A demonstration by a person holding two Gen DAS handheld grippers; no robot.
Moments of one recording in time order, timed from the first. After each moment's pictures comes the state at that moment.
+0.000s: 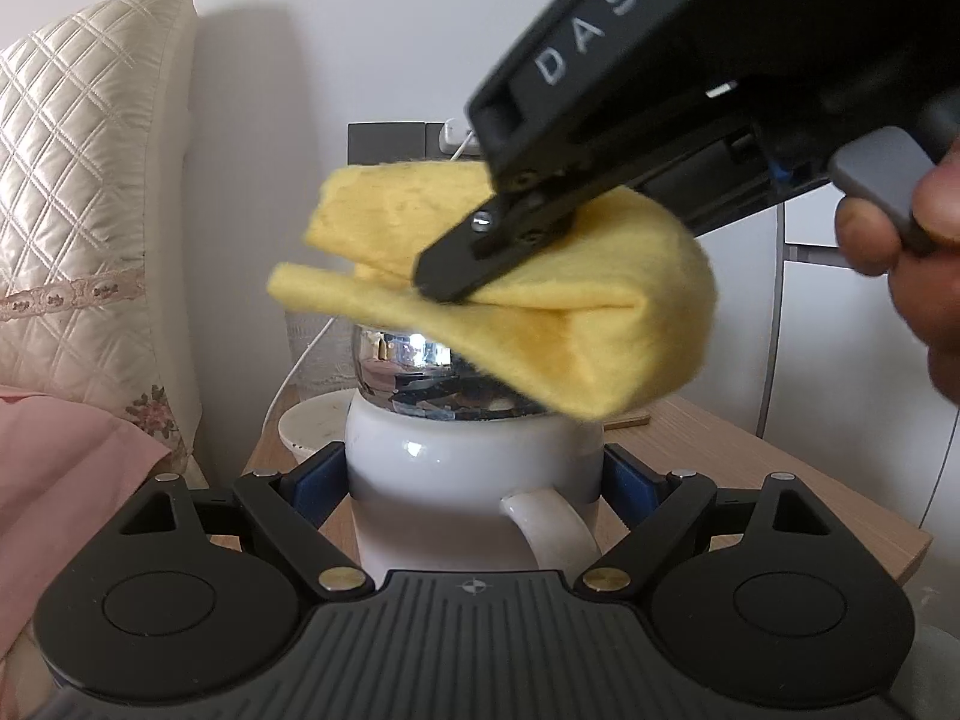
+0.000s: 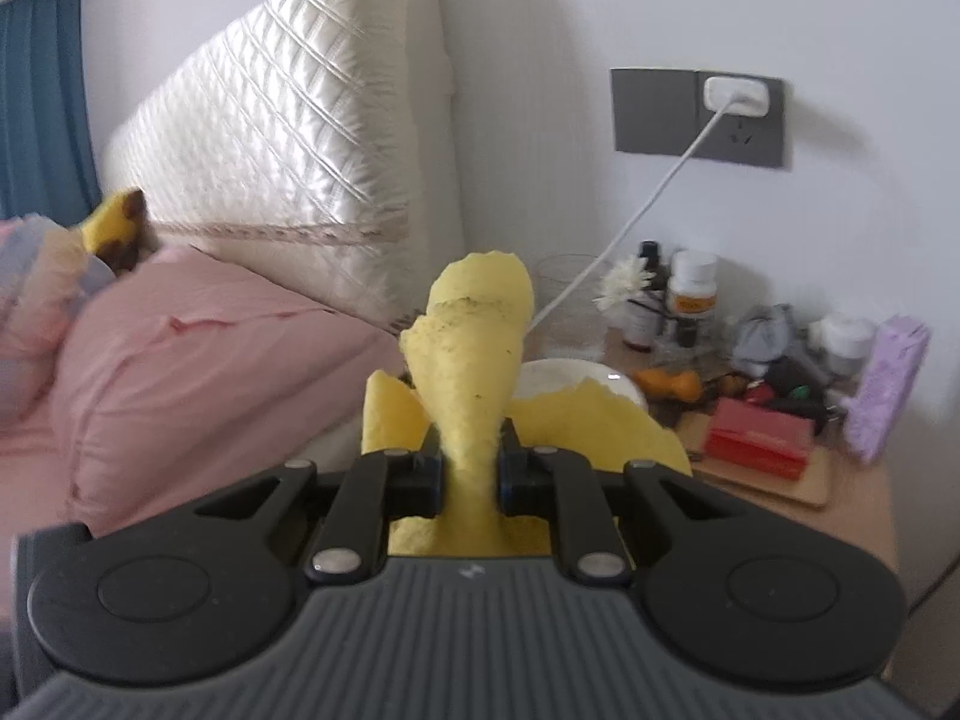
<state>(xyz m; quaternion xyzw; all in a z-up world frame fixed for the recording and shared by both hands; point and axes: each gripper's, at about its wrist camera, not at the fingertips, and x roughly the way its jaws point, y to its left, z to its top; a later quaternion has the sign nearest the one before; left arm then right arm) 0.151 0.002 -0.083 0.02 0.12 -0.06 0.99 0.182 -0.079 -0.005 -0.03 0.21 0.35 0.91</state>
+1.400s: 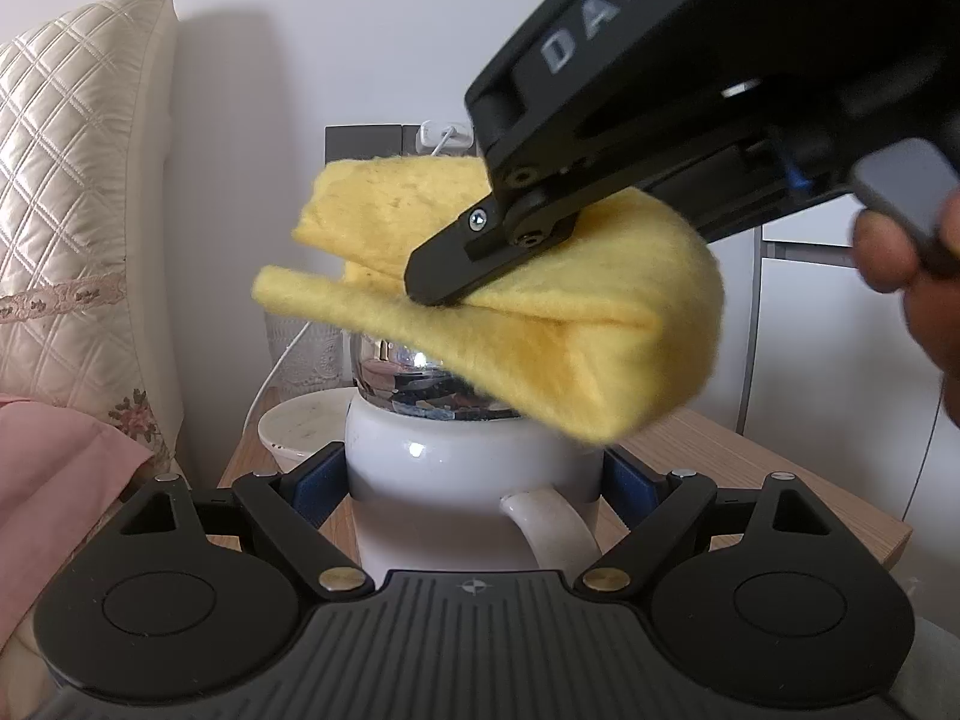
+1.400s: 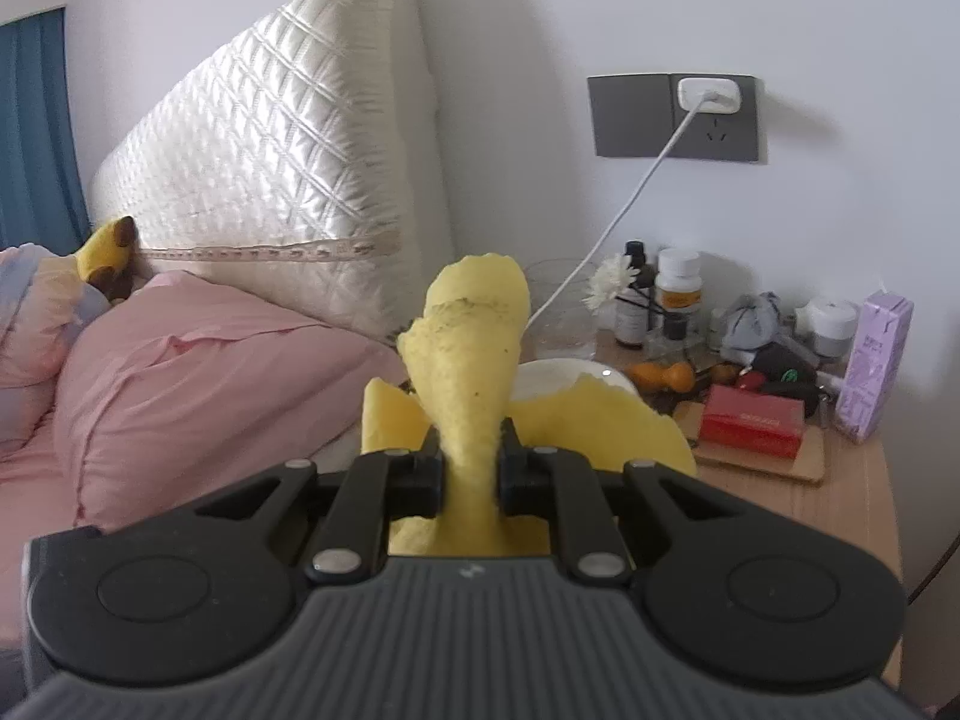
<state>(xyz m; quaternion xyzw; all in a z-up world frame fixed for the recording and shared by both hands) 0.137 -0.047 -0.082 0.03 0.11 -0.05 0.99 0.165 -0.088 -0.011 0.00 0.20 0.33 0.92</state>
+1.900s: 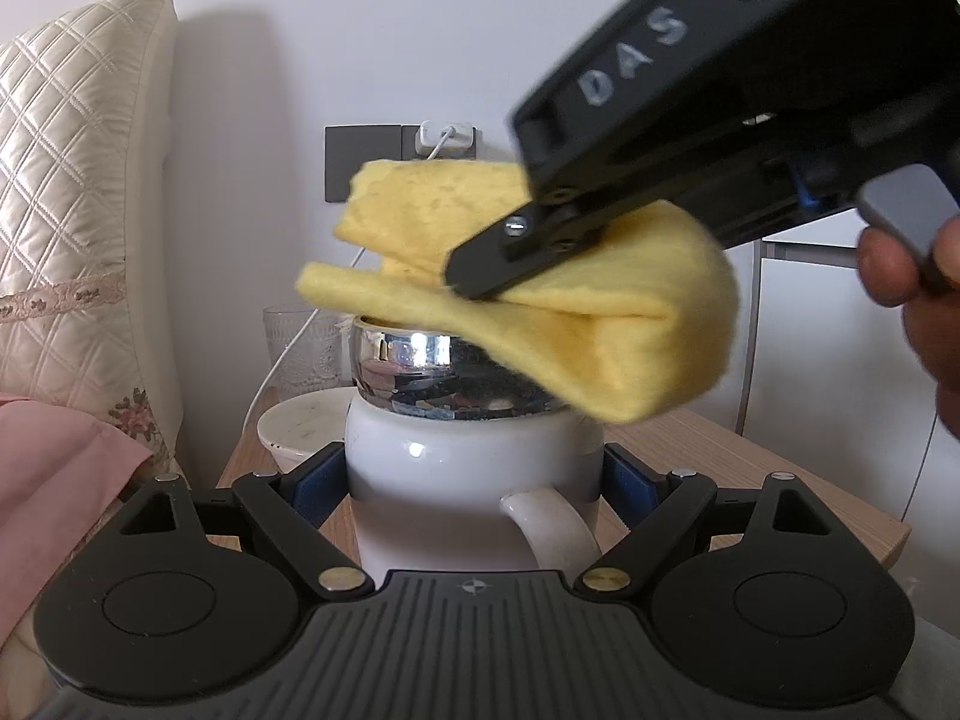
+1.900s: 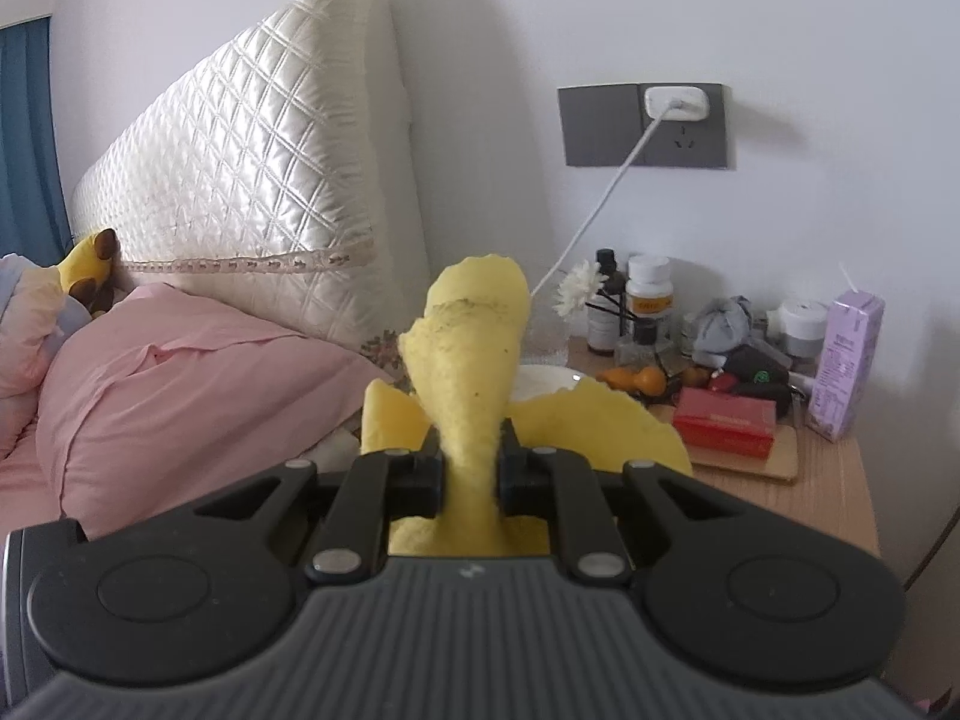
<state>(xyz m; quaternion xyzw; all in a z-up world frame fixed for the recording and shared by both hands) 0.172 -0.017 -0.097 0.03 0.11 -0.05 0.99 0.167 -0.095 -0.015 0.01 0.19 0.31 0.93</state>
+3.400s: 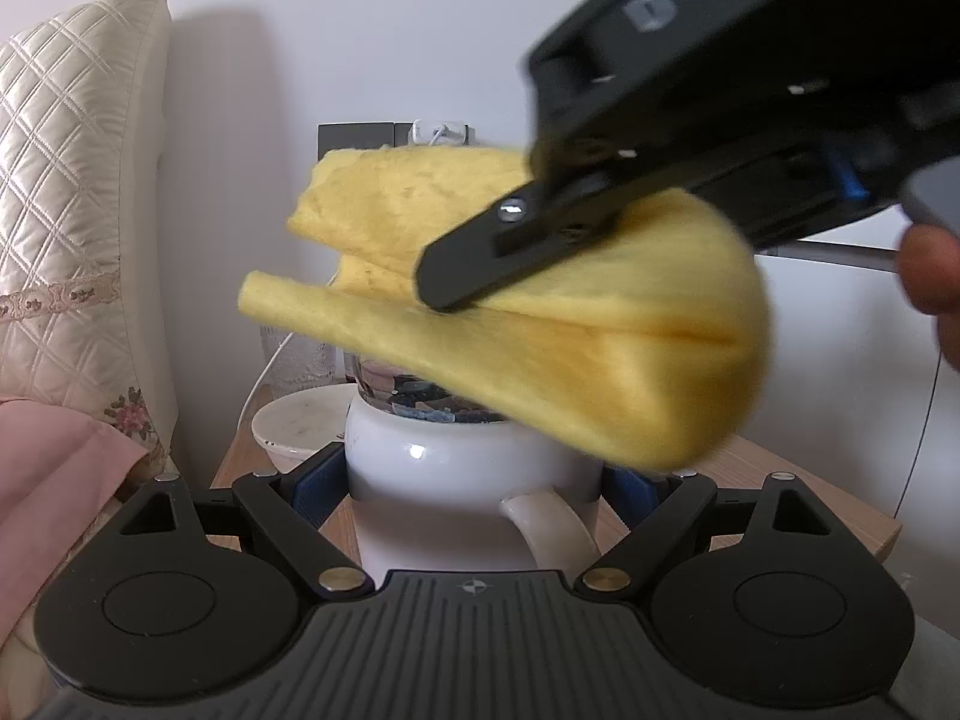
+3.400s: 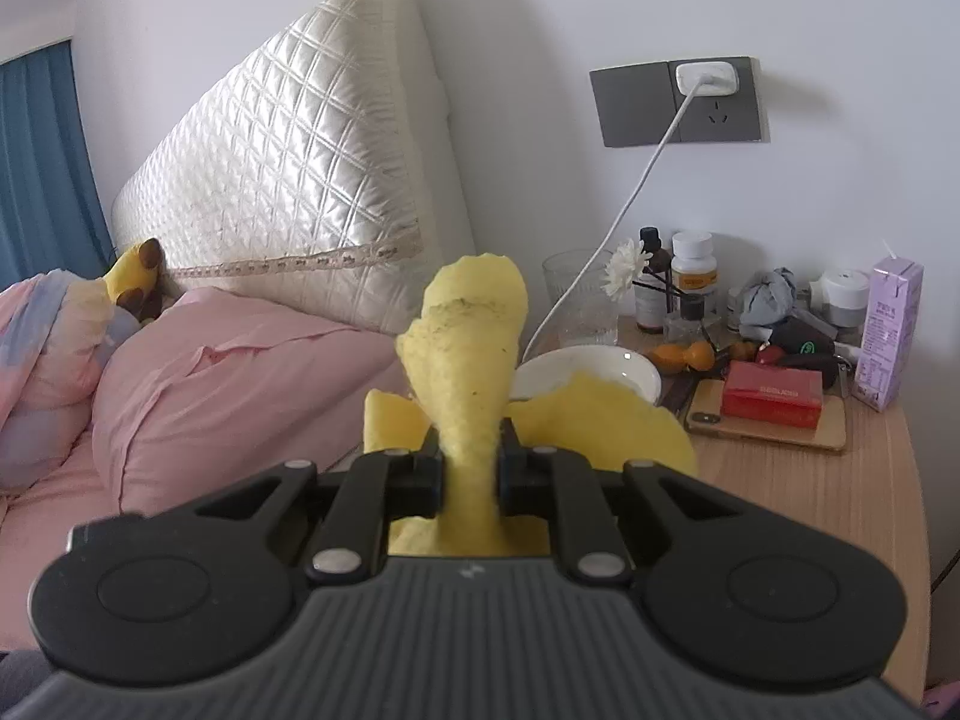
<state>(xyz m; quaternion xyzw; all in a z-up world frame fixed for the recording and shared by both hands) 0.140 -0.044 -0.103 0.03 0.12 -0.06 0.99 0.155 -0.104 -0.011 0.03 0.21 0.35 0.91</state>
